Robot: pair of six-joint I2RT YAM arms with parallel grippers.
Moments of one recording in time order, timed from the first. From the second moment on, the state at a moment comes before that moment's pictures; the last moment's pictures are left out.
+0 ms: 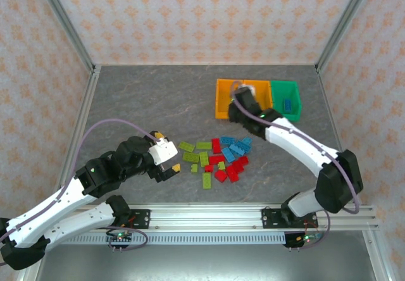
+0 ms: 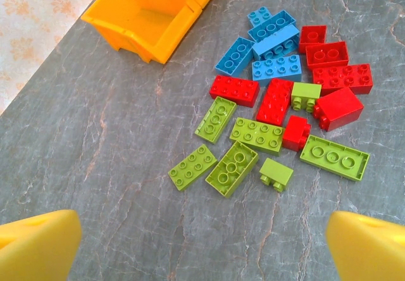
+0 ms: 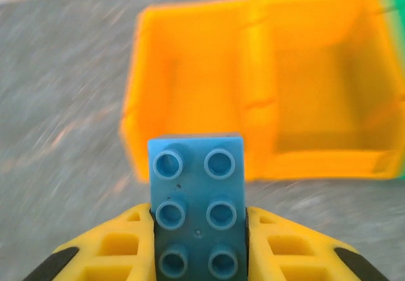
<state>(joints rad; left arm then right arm) -0.84 0.70 0.81 -0.75 -0.12 0.32 0.51 1.43 1.14 -0.47 0.33 0.52</state>
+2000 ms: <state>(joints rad) -0.67 1.80 1.14 -0.74 -0.18 -1.46 0.59 1.35 1.17 -0.78 -0.01 0.52</state>
